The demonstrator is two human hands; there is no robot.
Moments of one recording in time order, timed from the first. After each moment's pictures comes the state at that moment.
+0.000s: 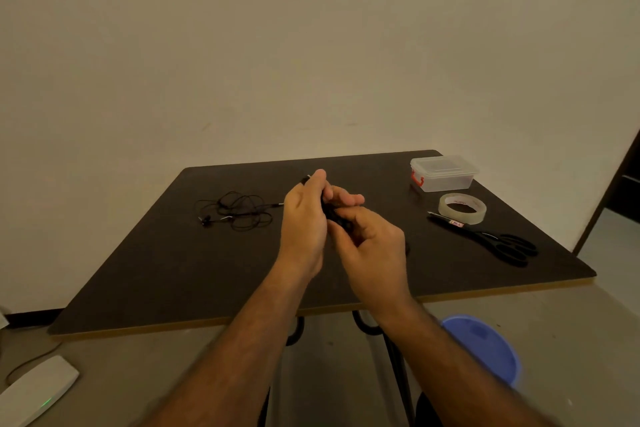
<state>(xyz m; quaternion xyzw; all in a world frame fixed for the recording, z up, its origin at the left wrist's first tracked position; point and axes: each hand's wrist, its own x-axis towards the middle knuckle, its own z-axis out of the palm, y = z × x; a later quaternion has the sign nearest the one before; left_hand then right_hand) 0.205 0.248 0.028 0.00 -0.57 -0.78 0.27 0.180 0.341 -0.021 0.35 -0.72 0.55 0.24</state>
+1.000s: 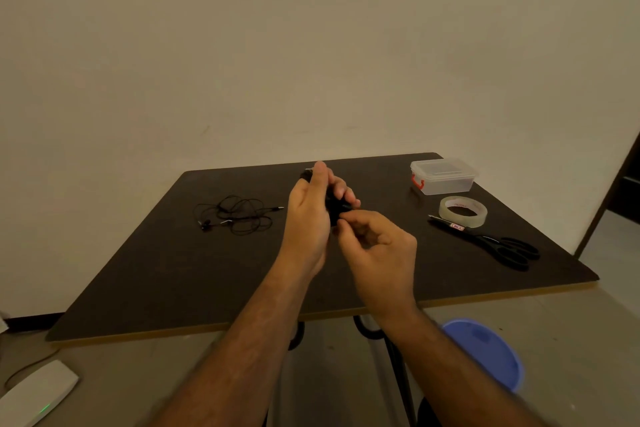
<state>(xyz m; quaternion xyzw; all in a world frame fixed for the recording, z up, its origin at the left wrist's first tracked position) 0.194 0.249 0.029 -0.07 -0.54 -0.80 0.25 0.179 0.345 -0.019 0.33 -0.66 0.63 0.26</state>
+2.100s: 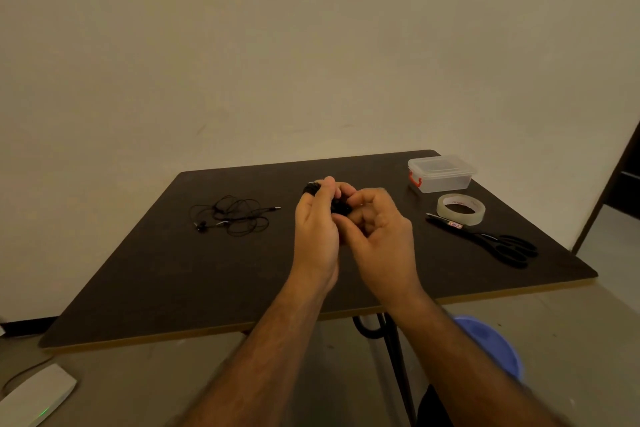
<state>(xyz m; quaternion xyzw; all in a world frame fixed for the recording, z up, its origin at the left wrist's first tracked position) 0.195 0.268 0.018 0.01 -0.52 -0.81 0.27 0.166 0.351 -0.006 0.33 -0.70 0.60 0.18</state>
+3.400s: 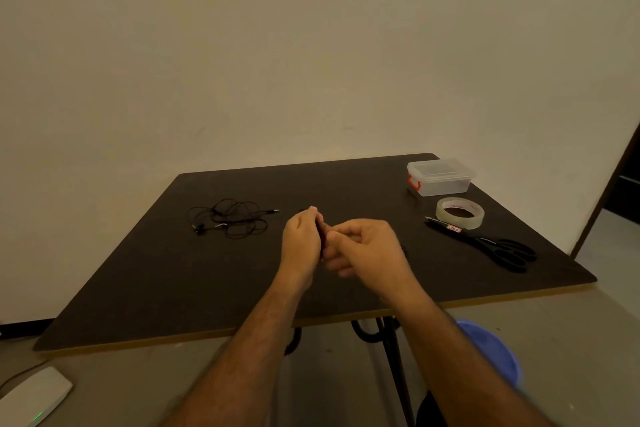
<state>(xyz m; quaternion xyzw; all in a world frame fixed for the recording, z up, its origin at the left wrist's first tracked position) 0.167 0.226 -0.022 0.14 -0.68 -0.69 0.20 0.149 0.349 -0.012 0.25 -0.76 0.59 -0.09</state>
